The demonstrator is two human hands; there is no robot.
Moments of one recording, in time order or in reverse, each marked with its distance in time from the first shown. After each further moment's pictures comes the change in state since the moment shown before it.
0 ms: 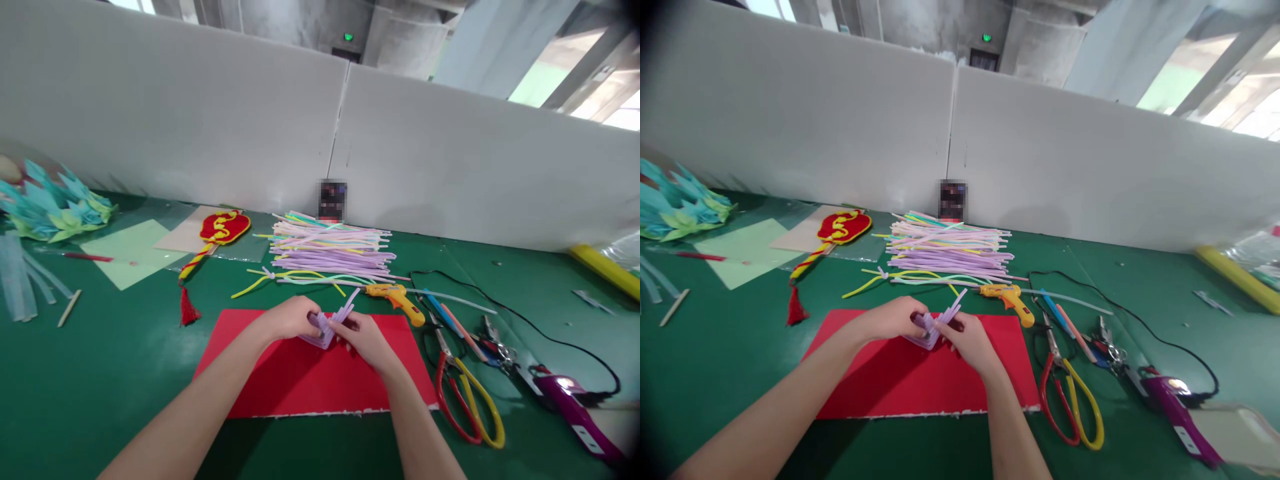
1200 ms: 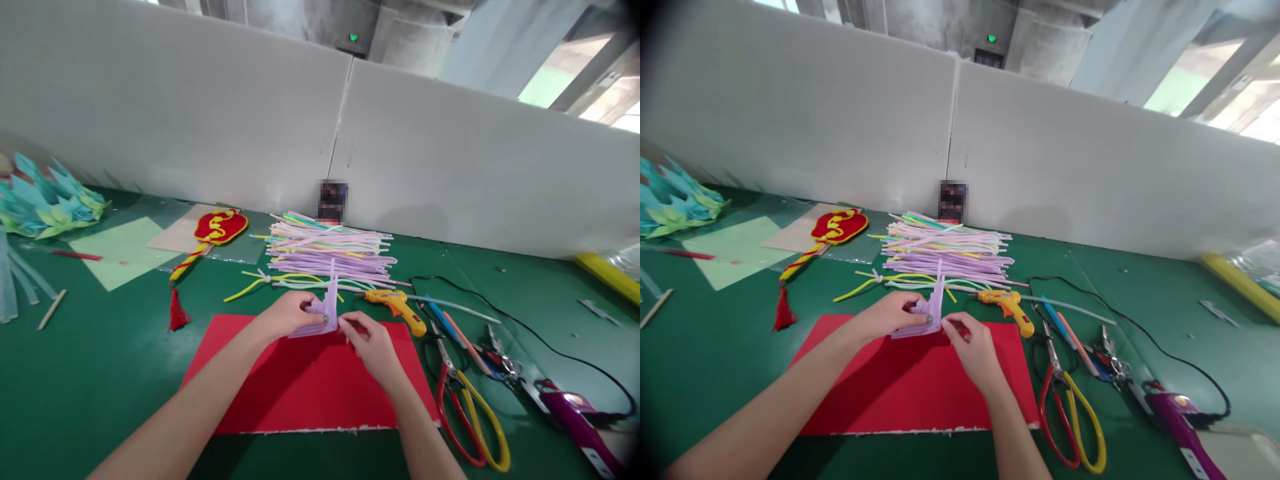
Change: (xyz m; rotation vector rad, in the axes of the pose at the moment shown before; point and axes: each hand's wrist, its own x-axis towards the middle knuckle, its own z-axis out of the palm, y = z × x) left_hand 0.005 0.009 -0.002 -0.477 0.177 -0.063; right_hand -0.005 -0.005 -0.009 -0.128 0.176 -0.098
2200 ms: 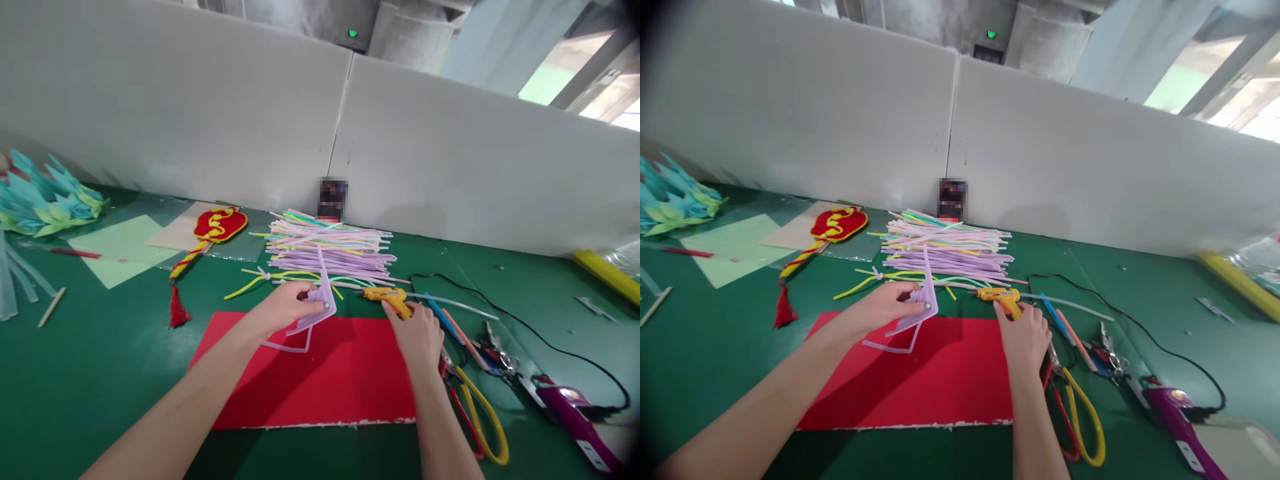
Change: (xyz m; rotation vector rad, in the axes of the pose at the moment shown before) left_hand -0.010 0.016 -0.009 -0.057 0.052 -0.014; right_hand 0.014 0.050 -0.060 -0.972 0.690 0.175
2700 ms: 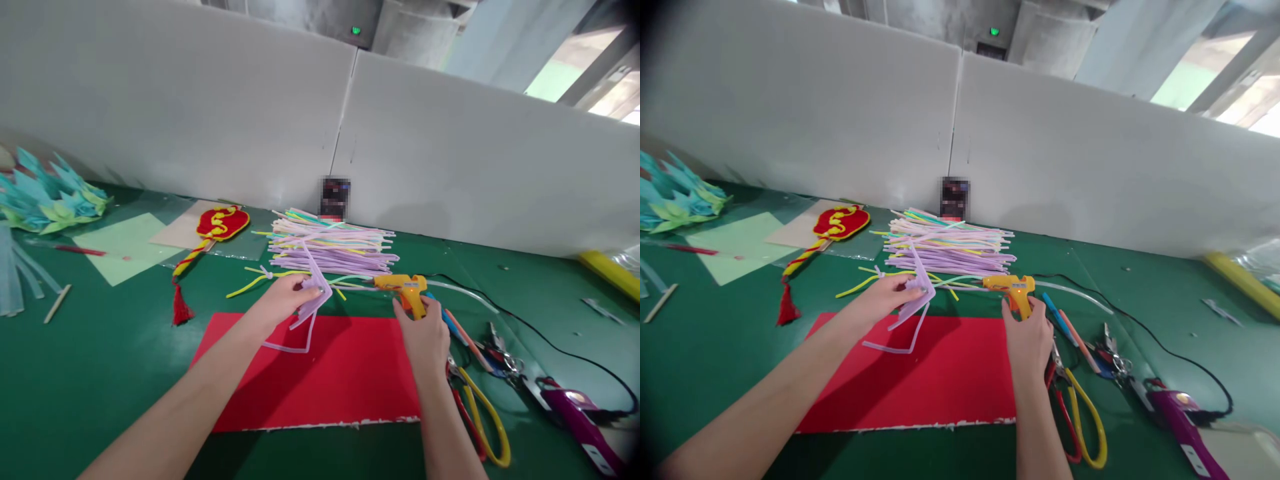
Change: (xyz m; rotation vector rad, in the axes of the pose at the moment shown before) left_hand 0.004 -0.005 0.000 -0.203 0.148 -0.039; right_hand -0.001 -0.016 -0.021 0.227 0.031 0.122
